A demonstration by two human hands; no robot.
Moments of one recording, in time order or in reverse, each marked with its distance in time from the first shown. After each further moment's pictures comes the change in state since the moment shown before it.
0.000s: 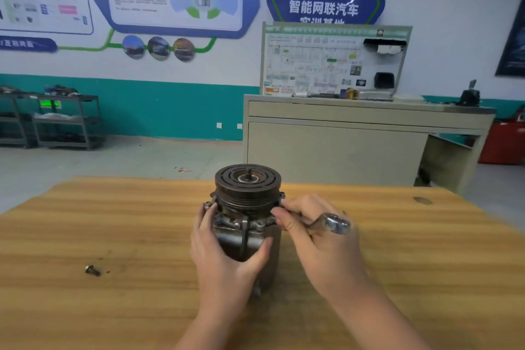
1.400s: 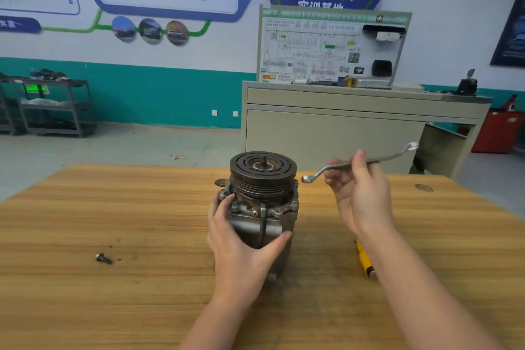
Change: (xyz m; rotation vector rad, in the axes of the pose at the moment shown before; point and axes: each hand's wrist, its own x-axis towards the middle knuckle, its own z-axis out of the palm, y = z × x) left_hand 0.003 -0.012 -0.006 -0.067 -0.136 0.016; right_hand 0.040 0.044 0.005 0.980 0.394 0.855
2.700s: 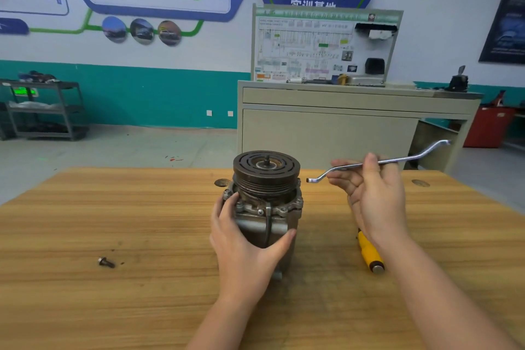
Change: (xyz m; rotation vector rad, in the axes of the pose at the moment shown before) left_hand 0.003 -0.001 -0.002 0.036 0.032 0.058; right_hand -0.016 -0.007 -0.006 -0.226 -0.040 -0.172
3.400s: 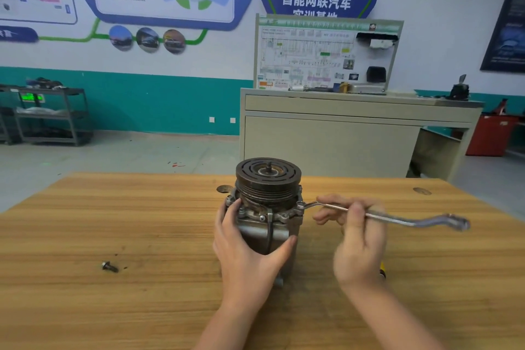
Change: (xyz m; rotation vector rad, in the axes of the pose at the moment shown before) left_hand -0.003 0.000 0.001 -0.005 0.001 -0.007; right_hand -0.052 0.038 0.003 -0.186 -0.114 -0.522
